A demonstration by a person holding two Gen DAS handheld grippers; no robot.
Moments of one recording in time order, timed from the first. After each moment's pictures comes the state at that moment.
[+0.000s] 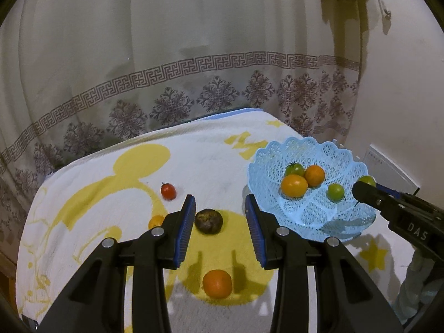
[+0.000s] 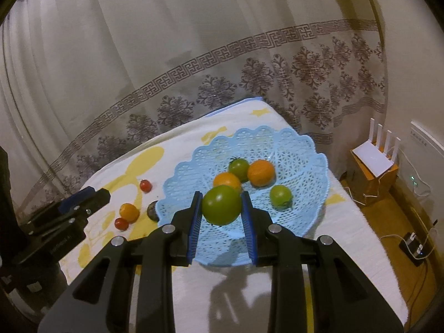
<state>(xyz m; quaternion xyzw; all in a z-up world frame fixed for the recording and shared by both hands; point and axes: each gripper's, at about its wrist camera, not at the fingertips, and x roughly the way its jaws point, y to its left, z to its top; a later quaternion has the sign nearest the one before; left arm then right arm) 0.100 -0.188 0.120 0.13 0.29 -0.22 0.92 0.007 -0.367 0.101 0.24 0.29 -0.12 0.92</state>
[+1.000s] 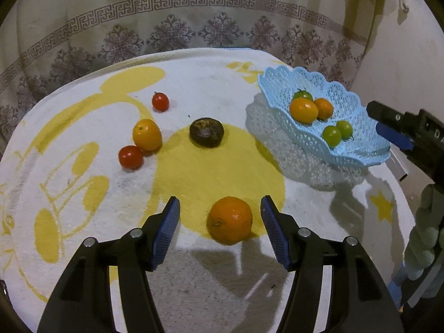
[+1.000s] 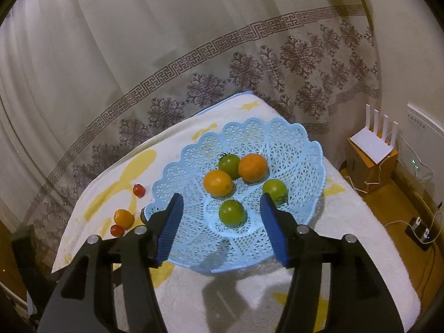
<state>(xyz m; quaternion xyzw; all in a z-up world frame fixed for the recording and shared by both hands) 0.093 -0.151 0.043 0.09 0.42 -0.23 0.87 0.011 -0.376 0.086 0.28 0.28 -0.13 0.91</state>
